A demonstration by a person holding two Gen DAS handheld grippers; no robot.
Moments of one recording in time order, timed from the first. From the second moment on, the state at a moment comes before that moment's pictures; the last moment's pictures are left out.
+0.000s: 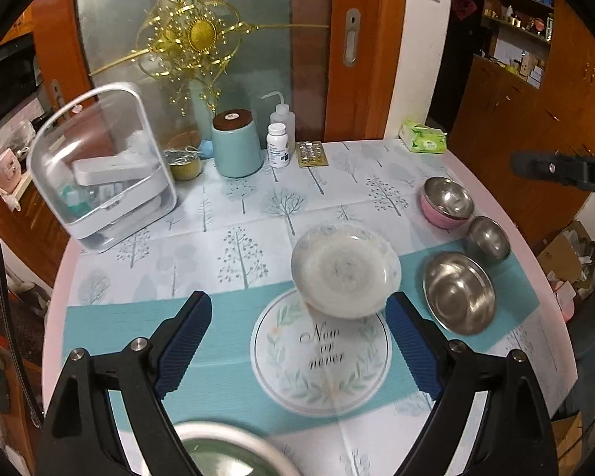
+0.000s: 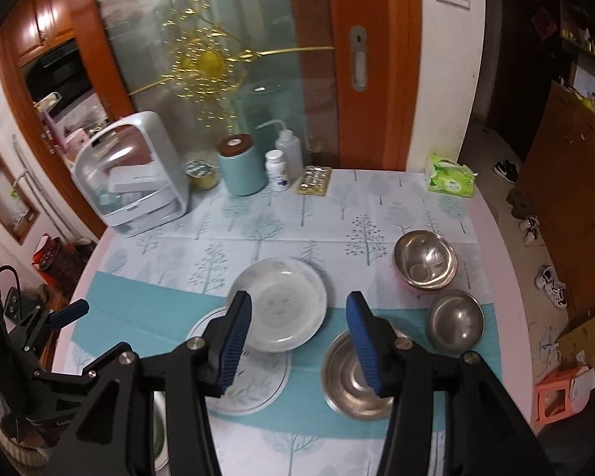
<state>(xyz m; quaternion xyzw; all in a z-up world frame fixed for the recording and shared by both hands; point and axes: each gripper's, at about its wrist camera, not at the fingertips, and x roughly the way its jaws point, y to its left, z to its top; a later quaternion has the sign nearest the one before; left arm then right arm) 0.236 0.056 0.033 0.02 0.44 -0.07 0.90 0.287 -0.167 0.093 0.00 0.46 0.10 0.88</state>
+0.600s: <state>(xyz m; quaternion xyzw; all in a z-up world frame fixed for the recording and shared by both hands) 0.364 0.063 -0.100 -0.02 0.51 -0.06 0.86 0.380 -0.168 -0.055 0.02 0.55 0.08 0.83</state>
